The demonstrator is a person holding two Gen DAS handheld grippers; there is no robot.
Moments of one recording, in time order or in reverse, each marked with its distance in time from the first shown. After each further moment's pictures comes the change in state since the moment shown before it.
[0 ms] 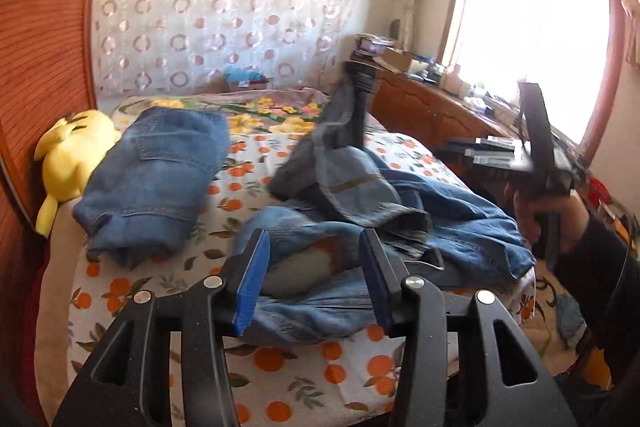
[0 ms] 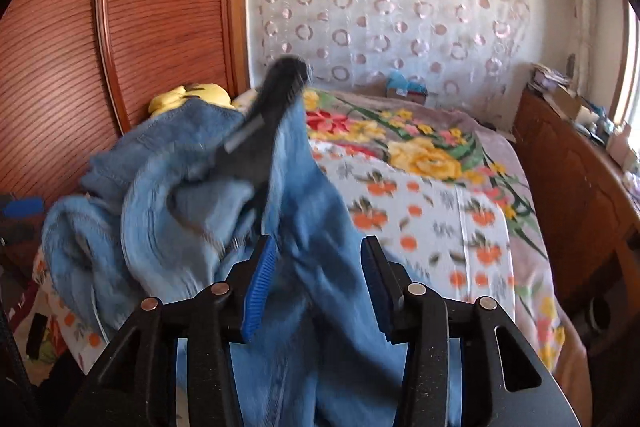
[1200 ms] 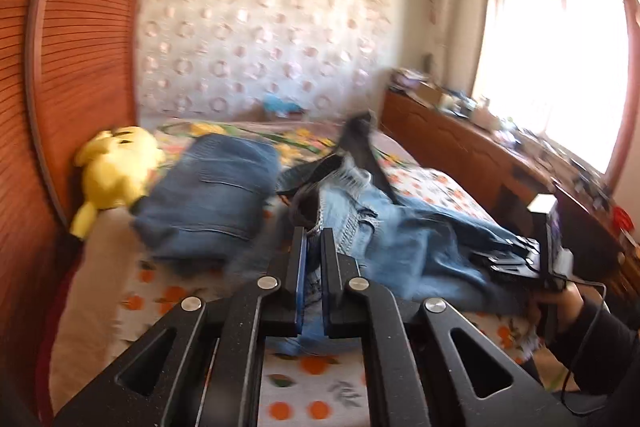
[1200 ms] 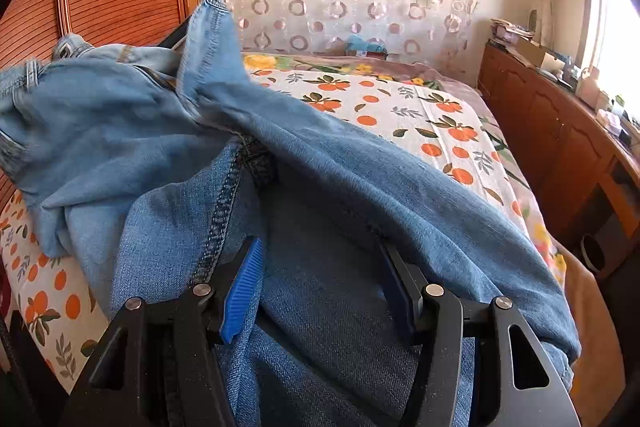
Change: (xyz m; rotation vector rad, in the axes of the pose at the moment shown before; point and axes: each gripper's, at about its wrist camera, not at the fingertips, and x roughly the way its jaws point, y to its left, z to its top) left arm -0.063 0.033 -0.003 -0.077 -0.138 0.151; right arm 0.021 0.016 -0.070 0.104 0.061 -0.103
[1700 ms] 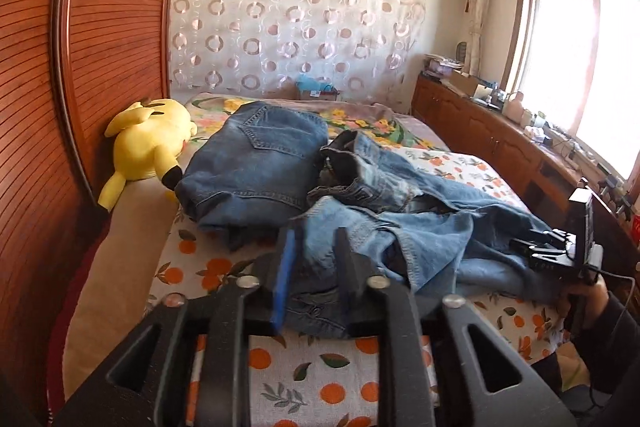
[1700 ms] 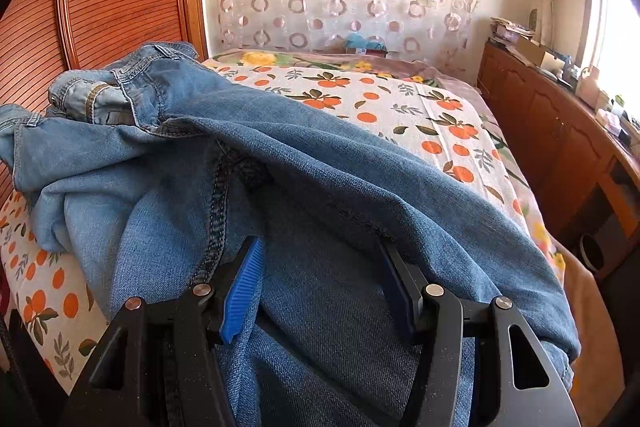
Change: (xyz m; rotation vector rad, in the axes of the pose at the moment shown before) left arm 0.008 0.030 -0.020 -0.042 0.073 0.069; right arm -0.002 -0.002 -0.001 0.000 0.011 -0.001
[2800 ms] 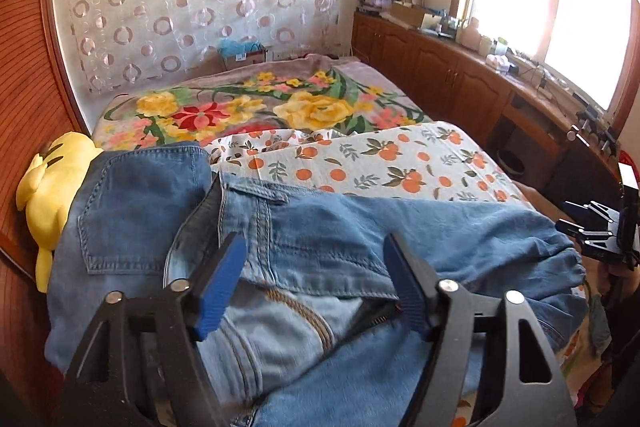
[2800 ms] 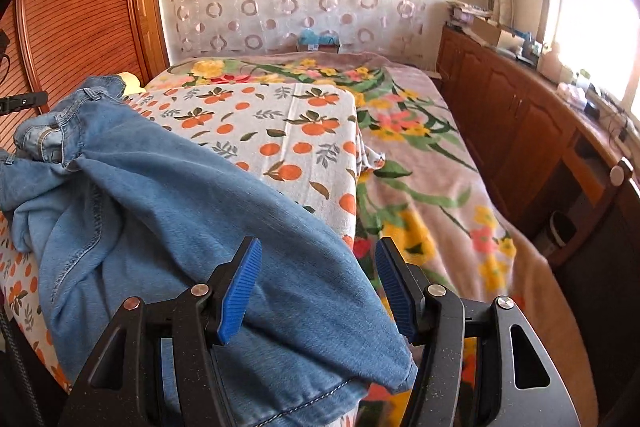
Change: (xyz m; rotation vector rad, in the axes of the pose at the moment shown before) left arm 0.172 -0.099 0.109 0.237 0.228 -0.138; right arm -0.030 -0.145 -0.003 0.091 0.030 -0.073
